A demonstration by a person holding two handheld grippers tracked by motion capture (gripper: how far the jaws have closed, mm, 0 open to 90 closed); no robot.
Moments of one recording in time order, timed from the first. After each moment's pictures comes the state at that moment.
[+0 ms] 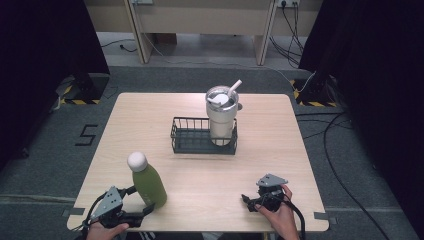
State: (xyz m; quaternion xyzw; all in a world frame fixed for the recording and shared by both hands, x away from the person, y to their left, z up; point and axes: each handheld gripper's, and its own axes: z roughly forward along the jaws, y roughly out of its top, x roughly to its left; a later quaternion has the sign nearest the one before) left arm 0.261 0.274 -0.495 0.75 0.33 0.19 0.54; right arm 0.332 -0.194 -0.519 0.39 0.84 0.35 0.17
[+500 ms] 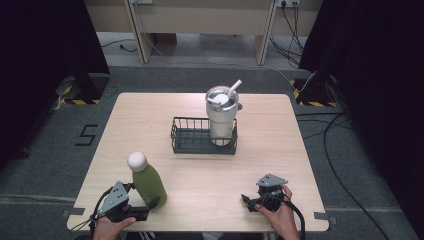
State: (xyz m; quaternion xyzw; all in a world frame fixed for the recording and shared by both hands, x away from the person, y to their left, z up) left arm 0.275 0.262 -0.497 0.74 0.33 0.21 0.55; right arm 0.332 -0.194 -0.519 0.39 0.84 0.35 0.17
